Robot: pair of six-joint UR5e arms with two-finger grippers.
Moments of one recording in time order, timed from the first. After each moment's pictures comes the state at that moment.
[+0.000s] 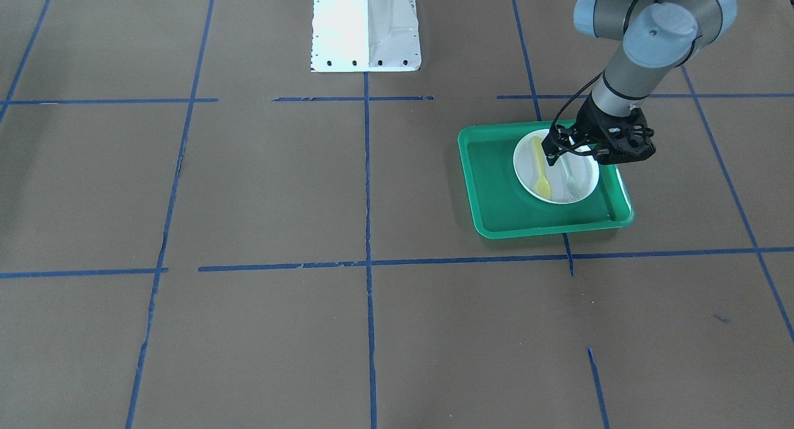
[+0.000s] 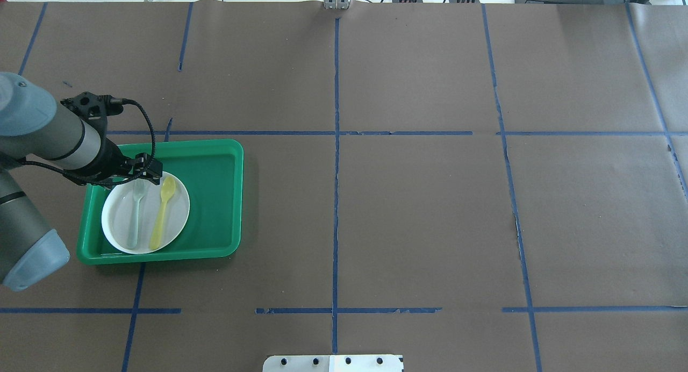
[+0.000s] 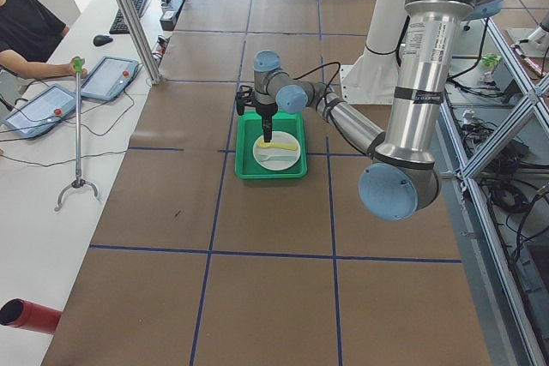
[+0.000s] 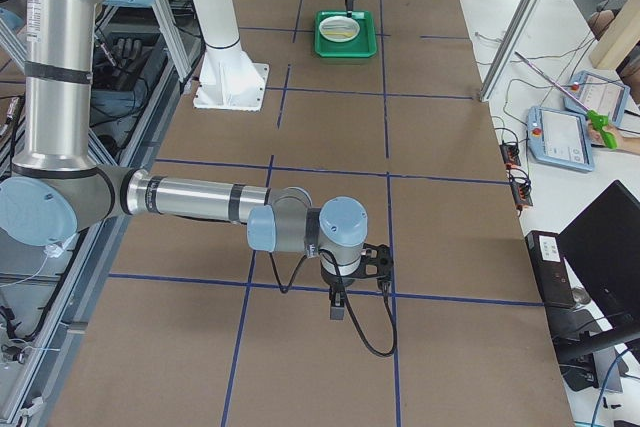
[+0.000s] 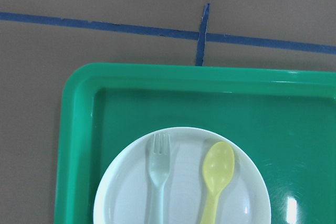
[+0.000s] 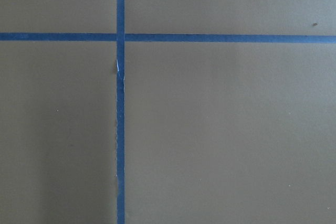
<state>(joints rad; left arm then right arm) -0.76 -1.73 -1.89 -1.76 -2.04 -1.11 1.58 -1.70 1.64 -1.50 2.28 0.01</state>
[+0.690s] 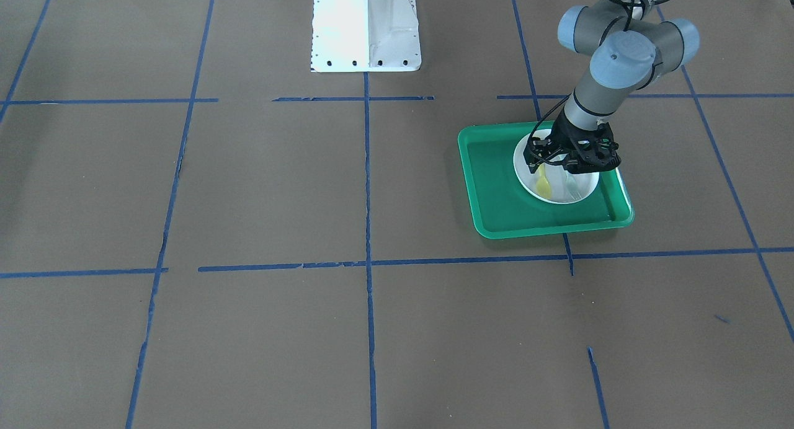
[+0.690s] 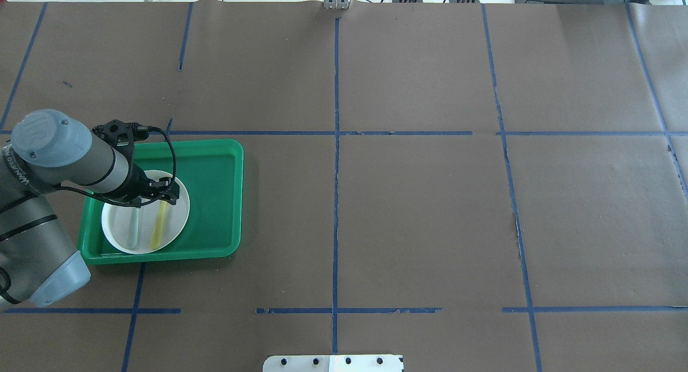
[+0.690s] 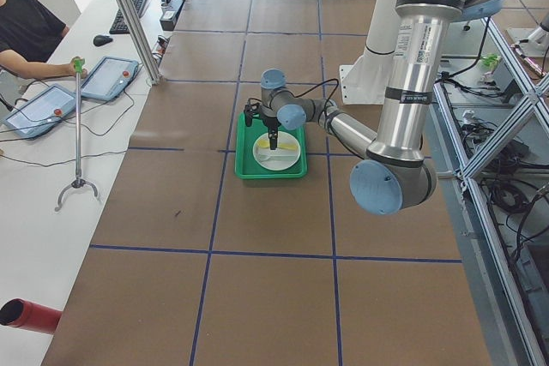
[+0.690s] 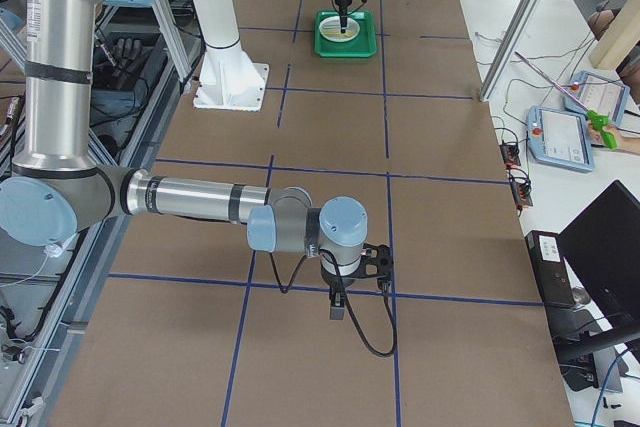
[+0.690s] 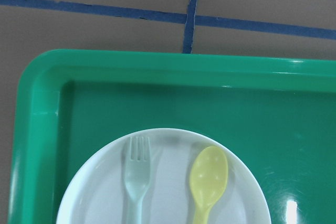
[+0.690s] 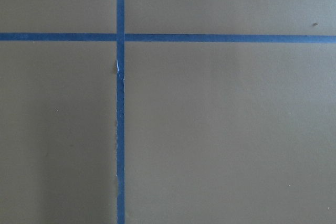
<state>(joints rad) -0.68 -1.74 -1.81 -1.87 -2.01 -1.15 1.58 -1.70 1.64 -1.50 2.28 0.01</state>
